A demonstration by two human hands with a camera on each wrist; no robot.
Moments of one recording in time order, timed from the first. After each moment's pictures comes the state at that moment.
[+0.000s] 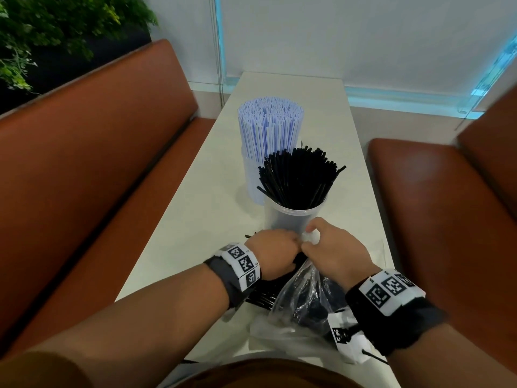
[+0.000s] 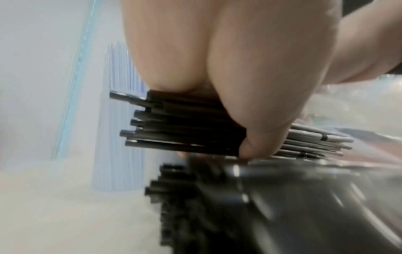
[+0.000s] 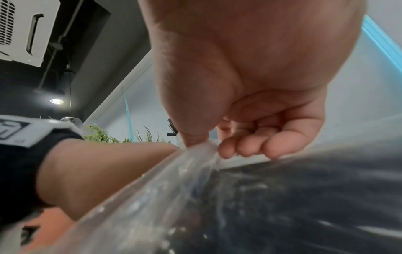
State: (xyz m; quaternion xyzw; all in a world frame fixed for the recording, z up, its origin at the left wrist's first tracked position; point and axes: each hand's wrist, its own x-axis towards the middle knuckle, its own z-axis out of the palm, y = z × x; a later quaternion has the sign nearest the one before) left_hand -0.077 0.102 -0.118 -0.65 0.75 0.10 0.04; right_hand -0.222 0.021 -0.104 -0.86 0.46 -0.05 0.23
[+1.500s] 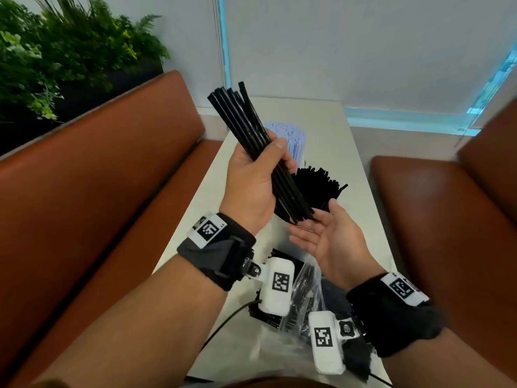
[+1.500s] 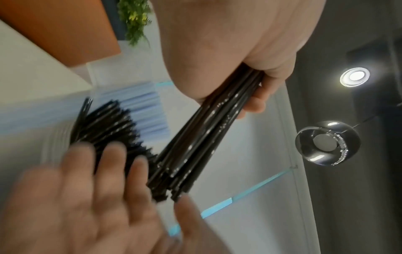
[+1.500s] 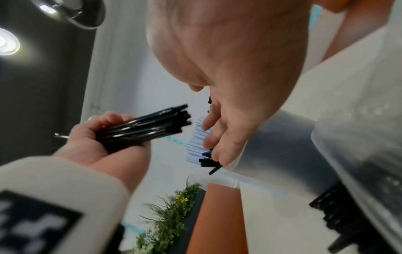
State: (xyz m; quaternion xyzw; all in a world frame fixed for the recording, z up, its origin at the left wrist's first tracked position) left_hand -0.057 0.101 0.028 -0.34 0.33 0.30 -0.83; right_hand -0.189 0.042 -0.042 -0.37 0.35 -0.28 0.81
